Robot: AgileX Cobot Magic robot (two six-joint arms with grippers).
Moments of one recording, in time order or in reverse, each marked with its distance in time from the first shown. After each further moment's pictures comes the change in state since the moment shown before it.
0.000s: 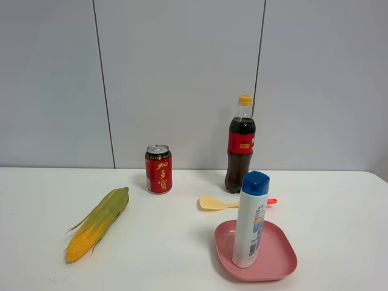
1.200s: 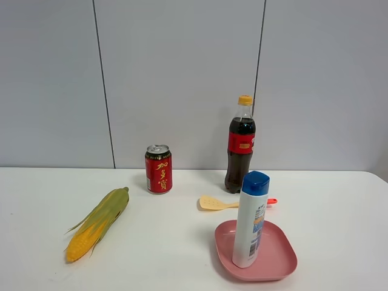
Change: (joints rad) left arm 0.000 -0.151 0.137 -0.082 0.112 0.249; right arm 0.000 0.000 0.000 0.000 0.000 0.000
